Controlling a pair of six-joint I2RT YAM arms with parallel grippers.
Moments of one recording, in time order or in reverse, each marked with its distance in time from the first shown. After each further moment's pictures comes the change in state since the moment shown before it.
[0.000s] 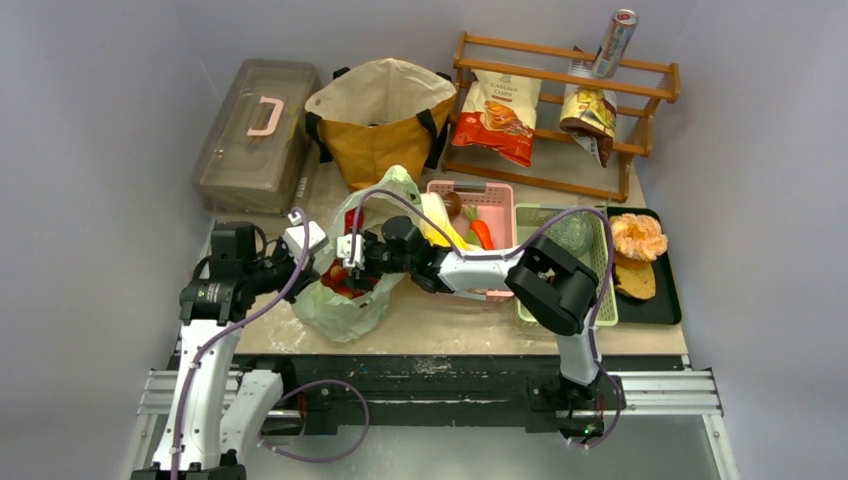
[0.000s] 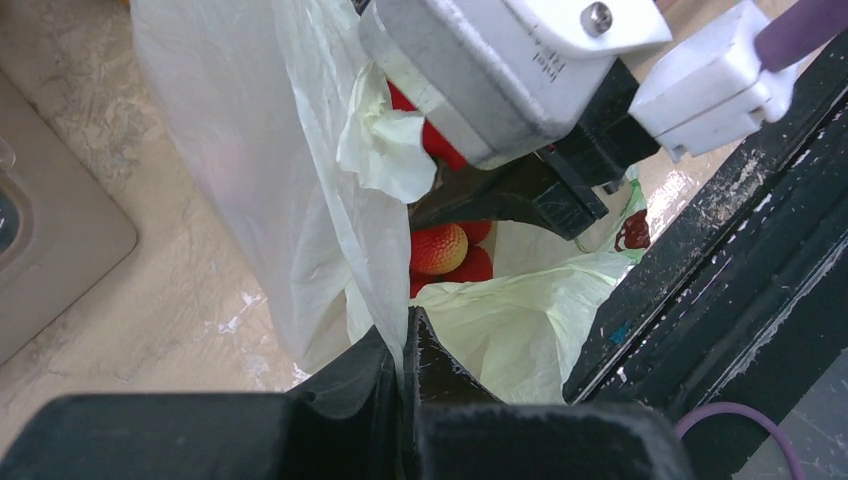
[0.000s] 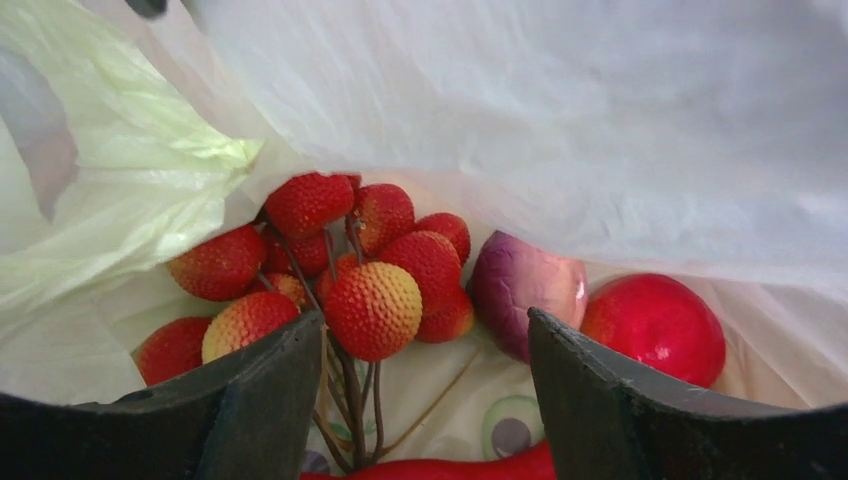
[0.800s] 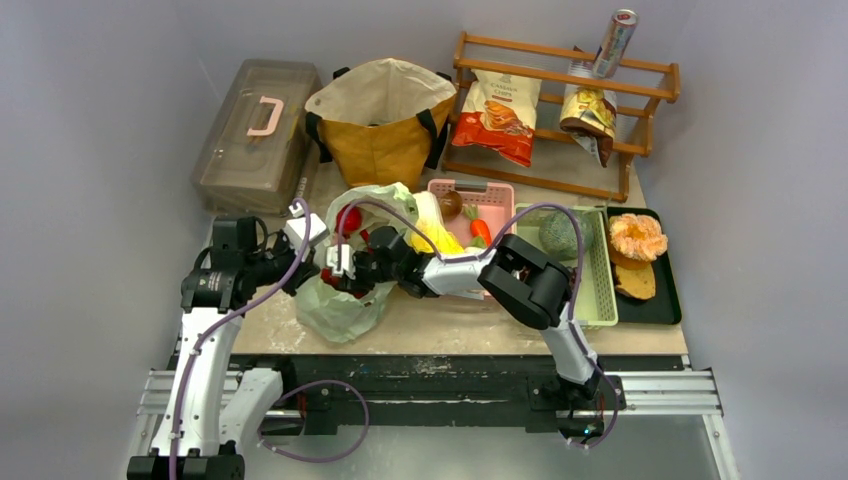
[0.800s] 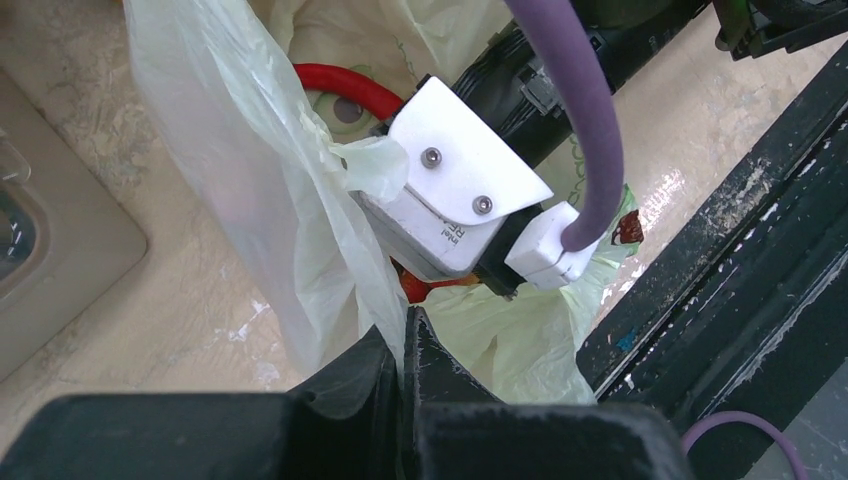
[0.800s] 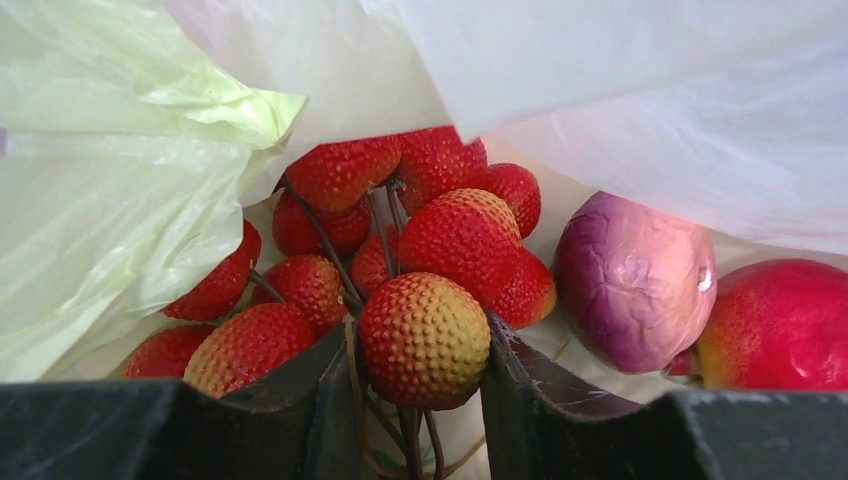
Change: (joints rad) left arm 0.000 0.060 0.029 0.021 0.000 0.000; right arm 0.028 0.161 0.095 -0.040 -0.012 0.040
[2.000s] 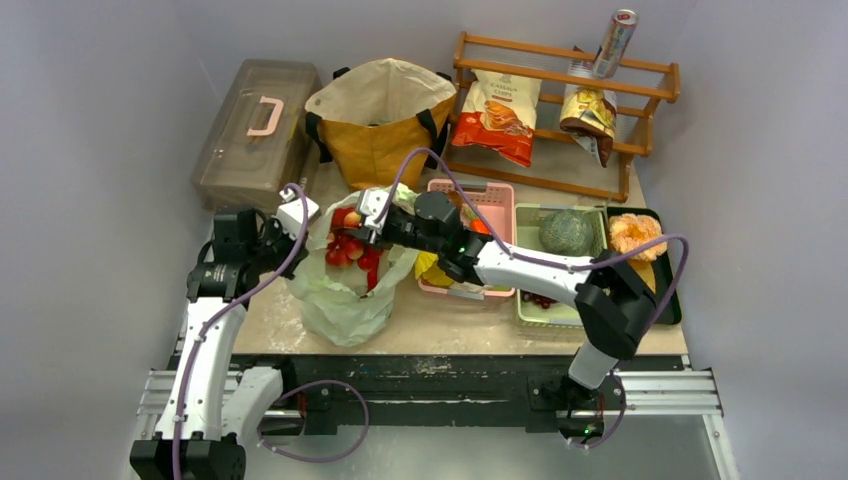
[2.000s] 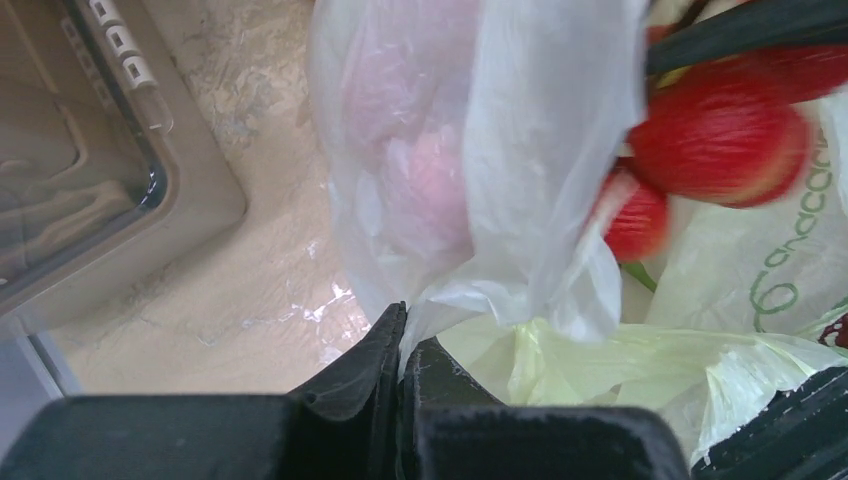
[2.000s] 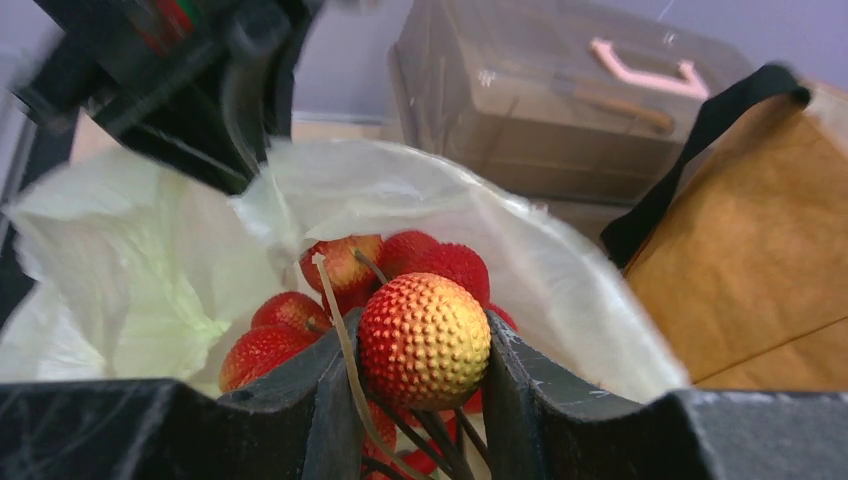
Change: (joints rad) left arm 0.019 0.037 -0.034 0.175 -0.174 -0.113; right arm -0.061 -0.429 -0.113 0.021 0.131 0.112
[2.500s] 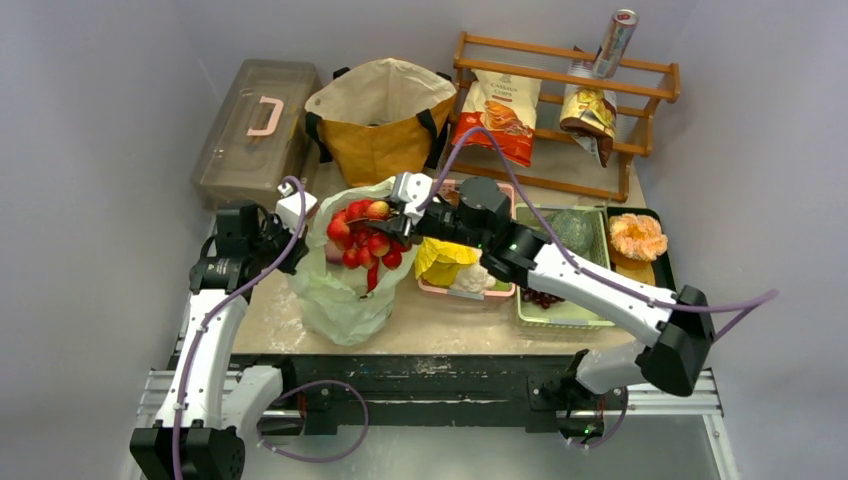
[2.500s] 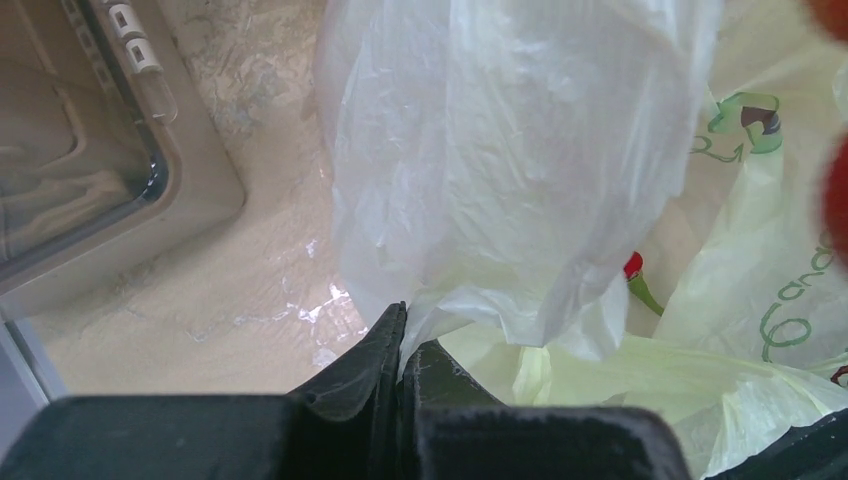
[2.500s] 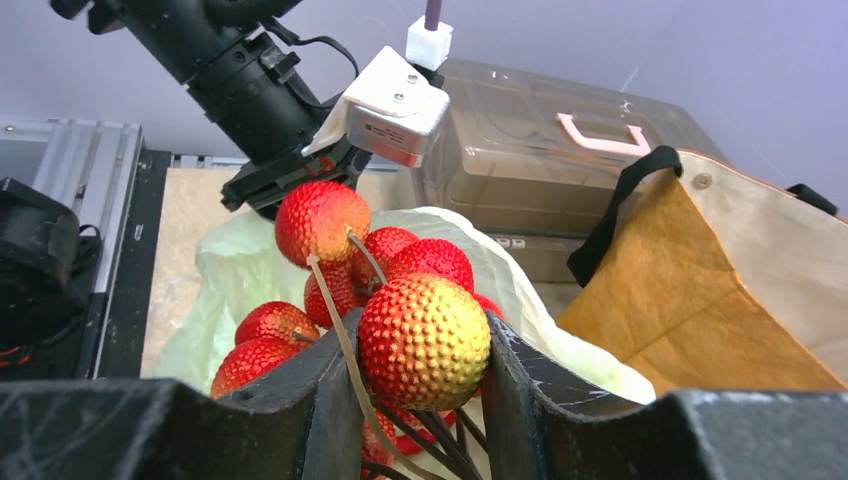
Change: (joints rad) left arm 0.001 0.056 0.001 0.042 -0.031 -0.065; right arm -0.026 -0.298 0.030 -0.253 -0.065 0.056
